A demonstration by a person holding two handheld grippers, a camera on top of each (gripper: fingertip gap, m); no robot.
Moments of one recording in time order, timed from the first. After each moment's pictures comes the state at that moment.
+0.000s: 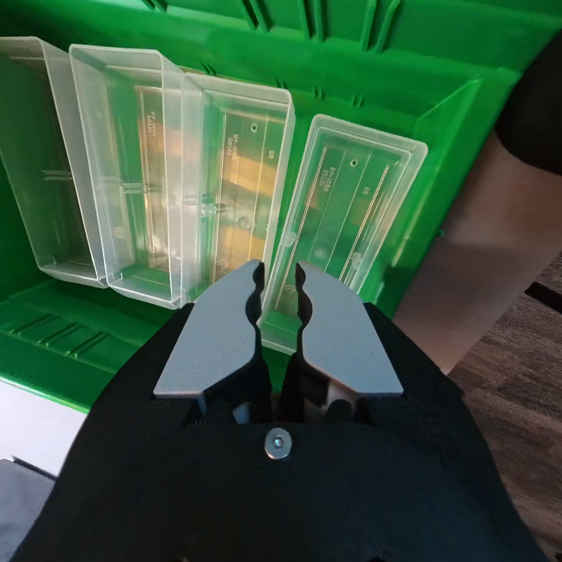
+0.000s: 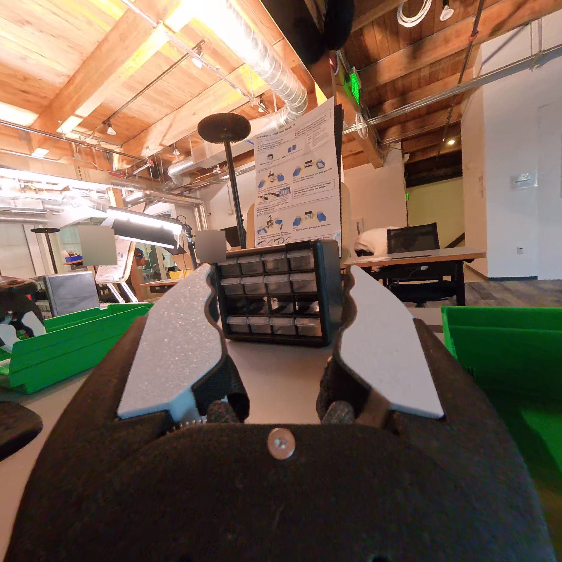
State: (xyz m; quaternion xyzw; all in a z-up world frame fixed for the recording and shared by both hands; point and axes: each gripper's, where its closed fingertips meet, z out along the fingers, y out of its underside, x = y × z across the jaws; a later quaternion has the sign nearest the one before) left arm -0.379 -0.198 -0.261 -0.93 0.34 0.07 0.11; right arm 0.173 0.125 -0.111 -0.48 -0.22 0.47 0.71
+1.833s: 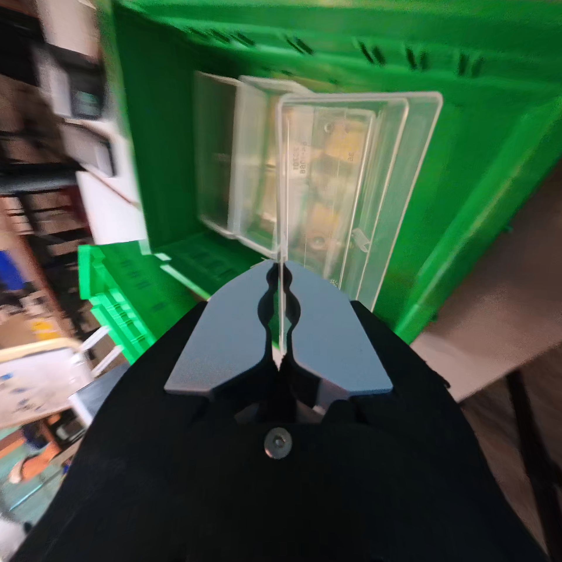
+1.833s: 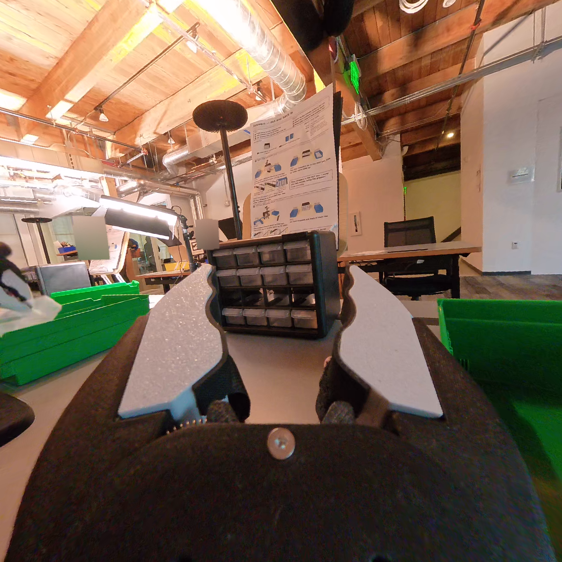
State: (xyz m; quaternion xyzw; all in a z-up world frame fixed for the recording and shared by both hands) left arm -0.399 -0.180 -0.176 -0.90 0.32 0.27 0.14; right arm 0.170 0.129 -0.118 -0.49 -0.23 0.46 0.71
